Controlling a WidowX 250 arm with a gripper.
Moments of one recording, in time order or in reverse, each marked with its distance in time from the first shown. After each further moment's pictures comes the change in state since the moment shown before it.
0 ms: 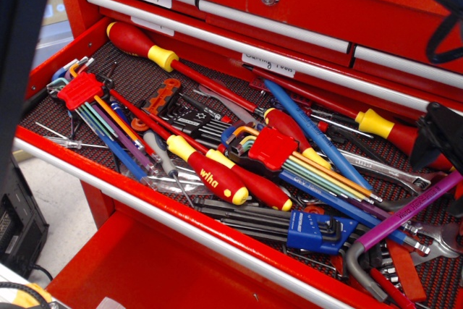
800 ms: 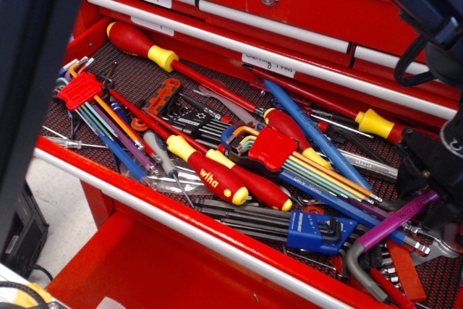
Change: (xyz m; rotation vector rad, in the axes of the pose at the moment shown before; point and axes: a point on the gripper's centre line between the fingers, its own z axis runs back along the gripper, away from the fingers) arm -0.011 -0.001 -0.029 -0.063 0.019 0.043
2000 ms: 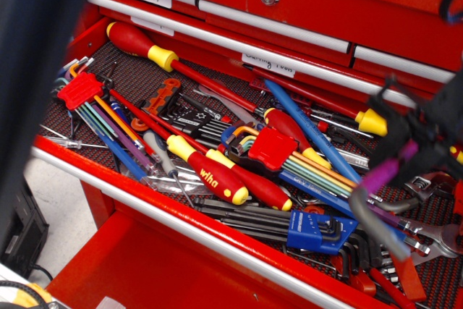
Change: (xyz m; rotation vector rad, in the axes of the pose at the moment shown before) arm -0.050 0.023 0.095 0.123 0.579 0.276
